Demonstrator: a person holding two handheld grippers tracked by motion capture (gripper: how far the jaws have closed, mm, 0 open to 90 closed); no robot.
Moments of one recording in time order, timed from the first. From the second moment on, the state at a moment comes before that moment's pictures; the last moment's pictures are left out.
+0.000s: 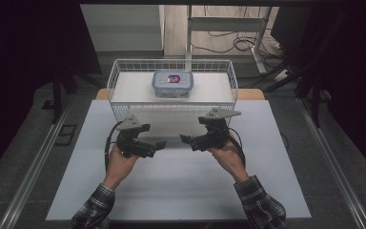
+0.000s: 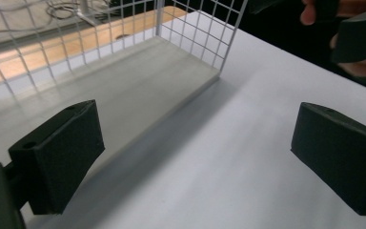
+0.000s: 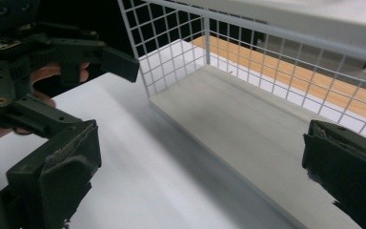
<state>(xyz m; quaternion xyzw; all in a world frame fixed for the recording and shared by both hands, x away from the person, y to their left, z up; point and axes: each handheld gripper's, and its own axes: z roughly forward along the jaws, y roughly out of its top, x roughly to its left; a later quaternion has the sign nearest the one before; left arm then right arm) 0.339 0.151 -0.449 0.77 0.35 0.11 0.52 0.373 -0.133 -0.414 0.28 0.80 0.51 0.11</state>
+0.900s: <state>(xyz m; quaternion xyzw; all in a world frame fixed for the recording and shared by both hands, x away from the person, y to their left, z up) 0.293 0.163 -0.466 0.77 0.35 0.14 0.51 0.333 -0.148 -0.436 0.27 0.82 0.49 0.13</state>
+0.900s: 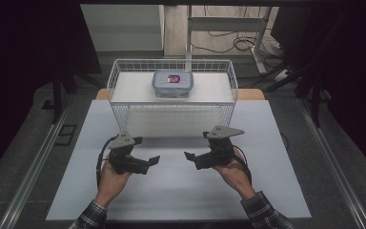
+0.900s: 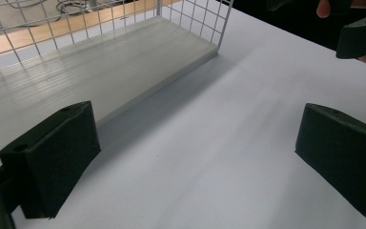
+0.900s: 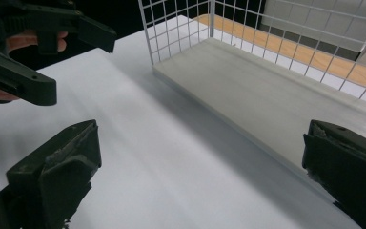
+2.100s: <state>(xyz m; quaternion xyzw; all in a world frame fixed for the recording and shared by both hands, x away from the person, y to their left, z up) 0.239 0.200 -0.504 0.79 0.39 0.17 0.45 0.296 -0.192 -0.462 0.30 0.82 0.47 0.15</state>
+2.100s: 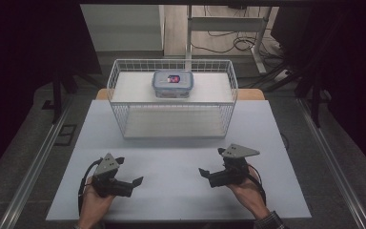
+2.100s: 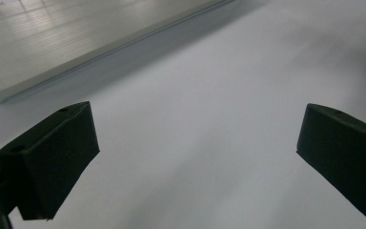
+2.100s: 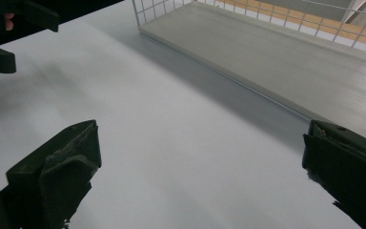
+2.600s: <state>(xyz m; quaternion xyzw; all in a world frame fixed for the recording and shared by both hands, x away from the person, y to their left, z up) 0.220 0.220 -0.510 0.78 0.41 0.18 0.44 0.281 -0.219 -0.469 0.32 0.81 0.46 0.17</state>
